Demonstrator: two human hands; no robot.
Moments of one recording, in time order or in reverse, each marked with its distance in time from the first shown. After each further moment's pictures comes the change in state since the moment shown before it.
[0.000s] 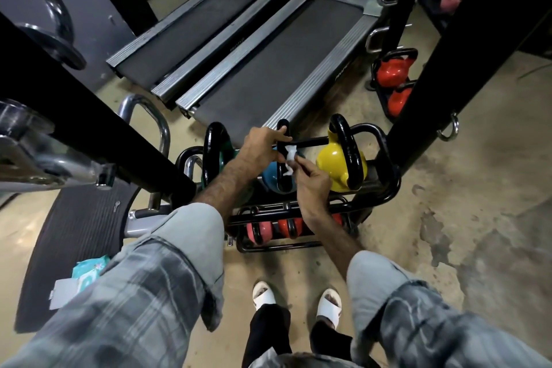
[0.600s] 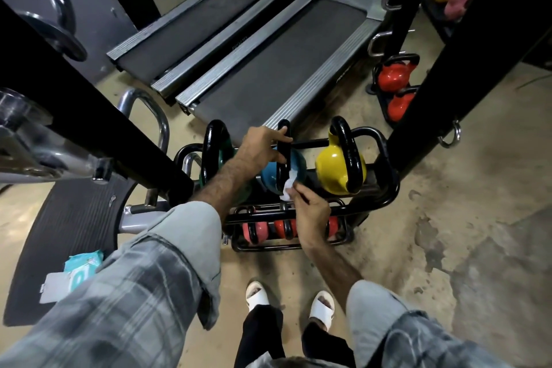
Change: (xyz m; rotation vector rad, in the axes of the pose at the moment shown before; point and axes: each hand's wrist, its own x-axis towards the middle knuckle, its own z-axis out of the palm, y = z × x) left_hand 0.003 -0.008 0.005 -0.122 0.030 -0.021; right_hand -0.033 0.034 -0.017 -0.074 0.027 0.021
